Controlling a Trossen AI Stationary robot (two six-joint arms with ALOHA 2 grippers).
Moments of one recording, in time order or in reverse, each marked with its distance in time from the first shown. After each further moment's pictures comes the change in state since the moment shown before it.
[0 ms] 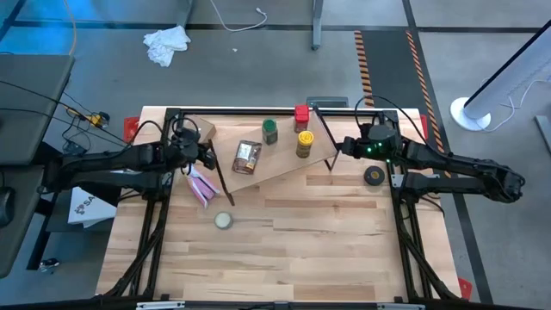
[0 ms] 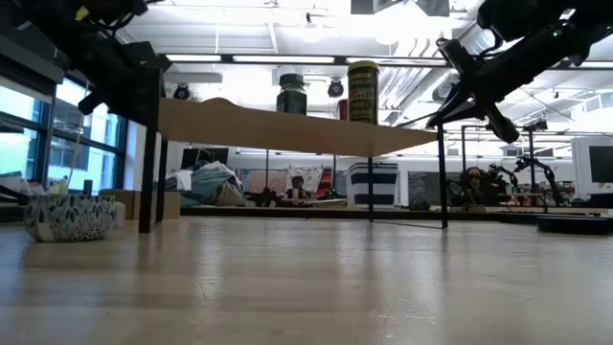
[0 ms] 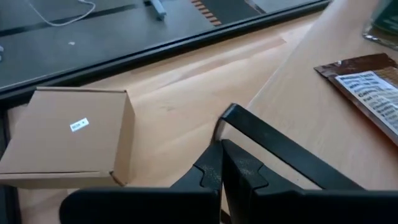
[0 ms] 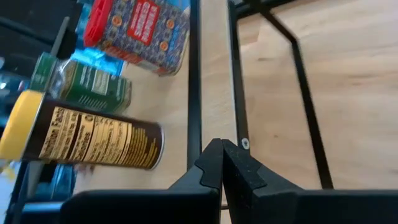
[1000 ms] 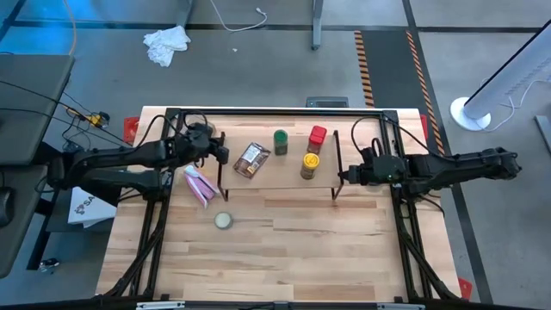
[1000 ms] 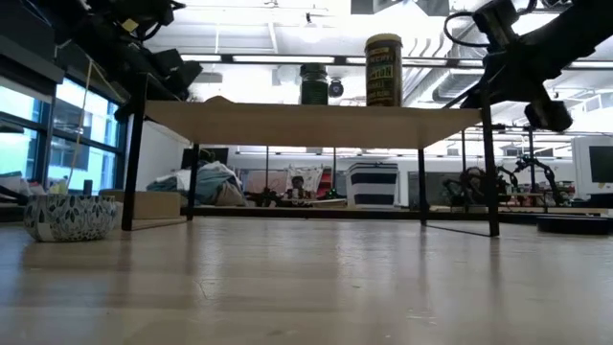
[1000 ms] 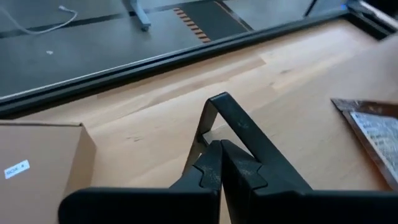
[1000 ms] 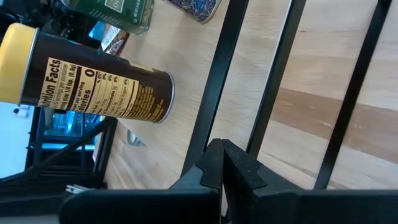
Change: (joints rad) left arm 0.075 0.161 0.005 0.281 0.102 0.110; right arm 0.473 -0.129 -0.002 -0.204 0.212 0.240
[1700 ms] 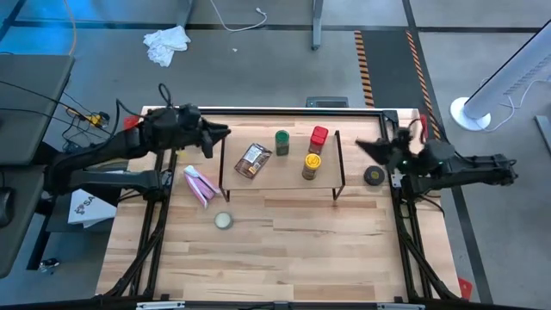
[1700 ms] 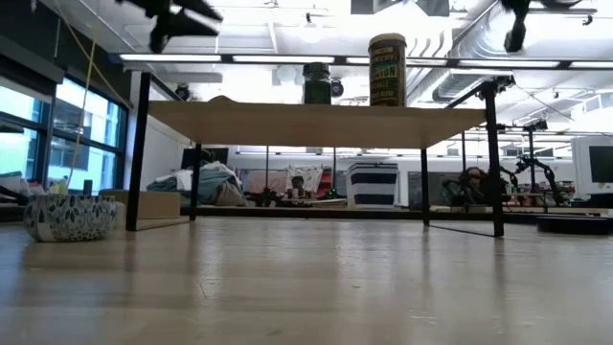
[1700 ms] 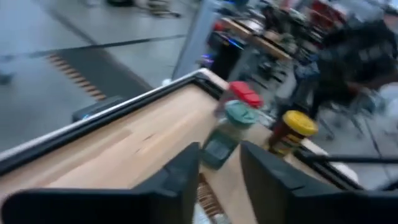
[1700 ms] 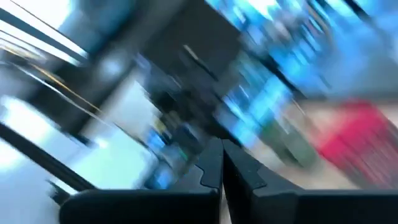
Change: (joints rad) left arm 0.036 -0.079 0.326 -0.019 0.414 0.123; right arm 0.000 -0.238 0.004 0.569 0.134 -0.498
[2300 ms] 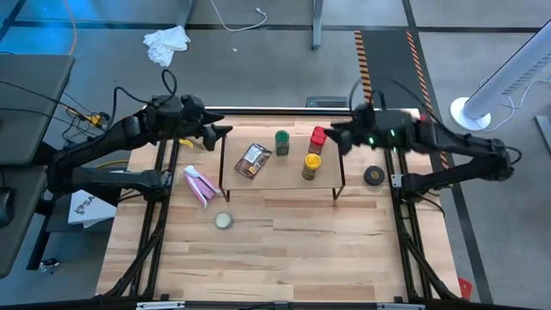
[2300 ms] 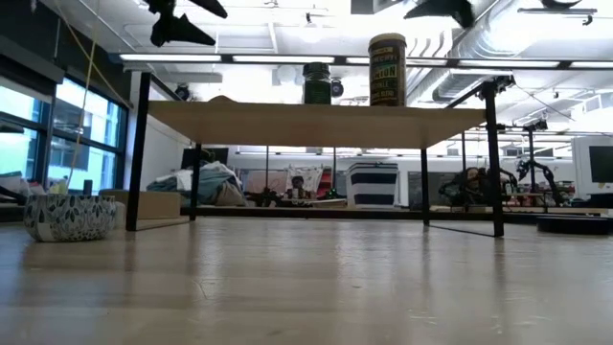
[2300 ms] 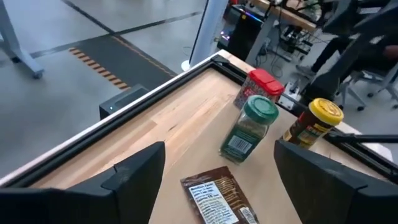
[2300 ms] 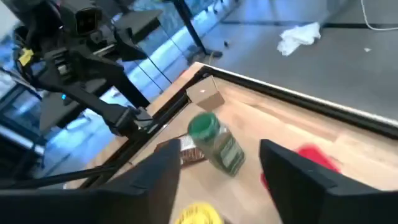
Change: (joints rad) left arm 0.083 0.081 0.163 -0.204 0.015 0.065; right arm -0.212 0.612 0.718 -0.711 -0.124 -0.166
